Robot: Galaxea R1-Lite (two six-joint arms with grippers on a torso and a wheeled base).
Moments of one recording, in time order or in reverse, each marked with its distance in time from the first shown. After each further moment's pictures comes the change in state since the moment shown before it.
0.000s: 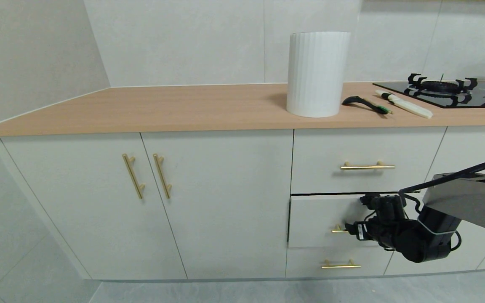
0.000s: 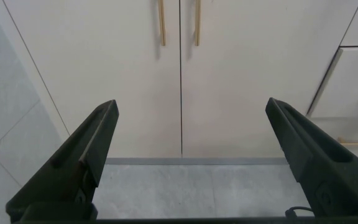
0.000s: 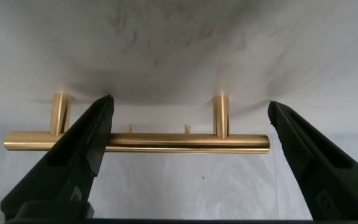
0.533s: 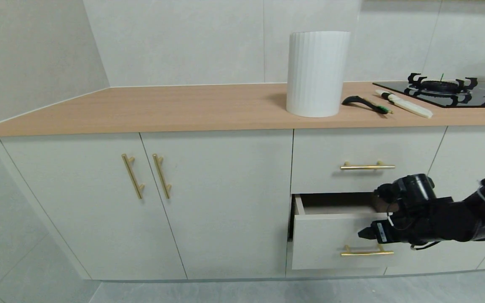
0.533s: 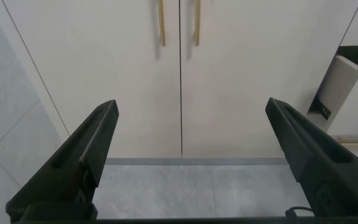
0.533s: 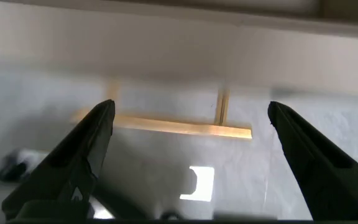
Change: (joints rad) left arm 0.000 0.000 0.000 0.000 0.000 0.000; right arm 0.018 -0.446 0.081 0.559 0.131 -0.007
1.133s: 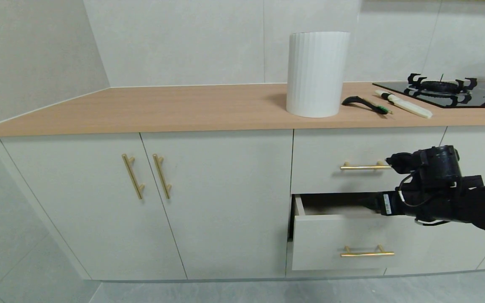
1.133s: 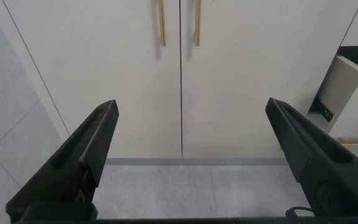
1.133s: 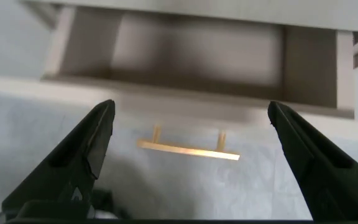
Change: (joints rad) left arm 0.000 0.000 0.000 0.000 0.000 0.000; right arm 0.026 -0.155 -0.020 -0.075 -0.030 0.029
